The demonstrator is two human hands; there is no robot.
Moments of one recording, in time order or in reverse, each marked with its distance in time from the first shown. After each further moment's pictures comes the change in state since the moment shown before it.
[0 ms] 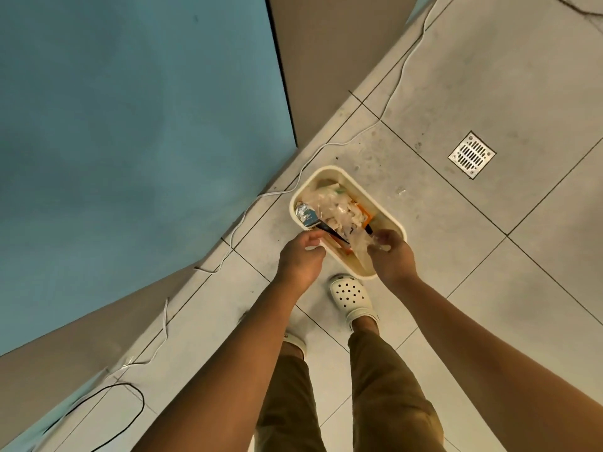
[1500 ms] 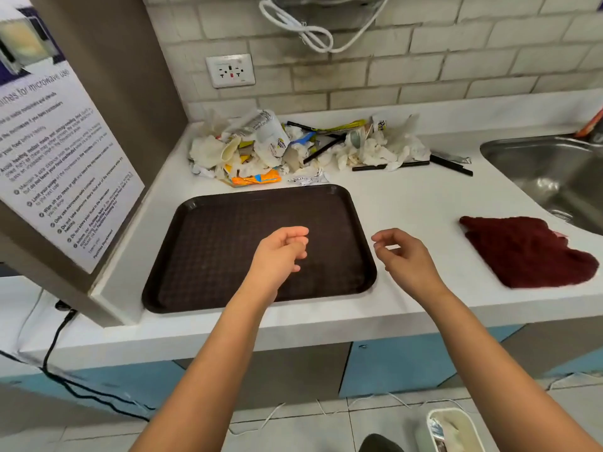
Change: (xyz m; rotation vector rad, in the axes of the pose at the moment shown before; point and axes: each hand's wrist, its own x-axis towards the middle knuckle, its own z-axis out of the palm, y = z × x) left_hand -0.535 0.010 -0.425 -0.613 0.784 0.666; right_hand -0.567 -0.385 0.032 -0.078 -0.453 -1.257
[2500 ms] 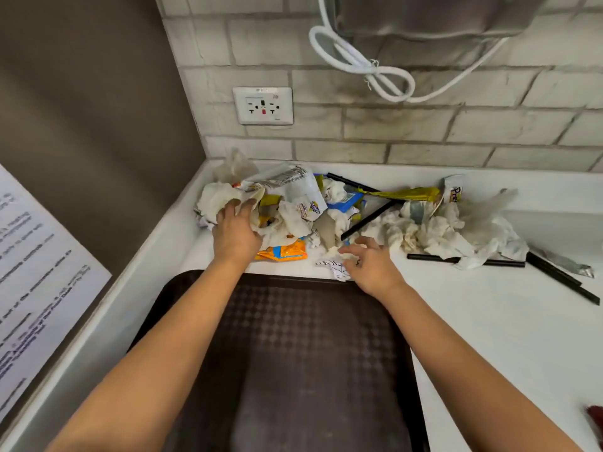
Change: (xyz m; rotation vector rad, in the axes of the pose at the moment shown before) left_hand 0.310 0.015 -0.099 1.001 0.466 0.089; right_hand 0.302 -0.007 0.122 -0.668 -0.343 -0.159
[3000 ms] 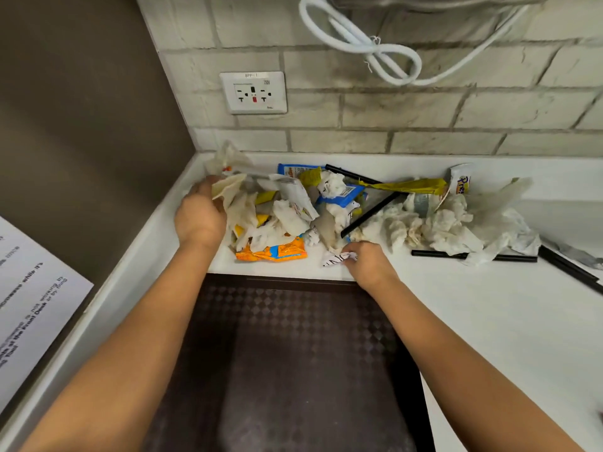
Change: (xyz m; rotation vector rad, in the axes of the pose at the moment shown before) left_hand 0.036 -0.022 -0.019 -0.072 0.240 -0.082; right_hand 0.027 0.005 0.017 0.145 0.011 0.097
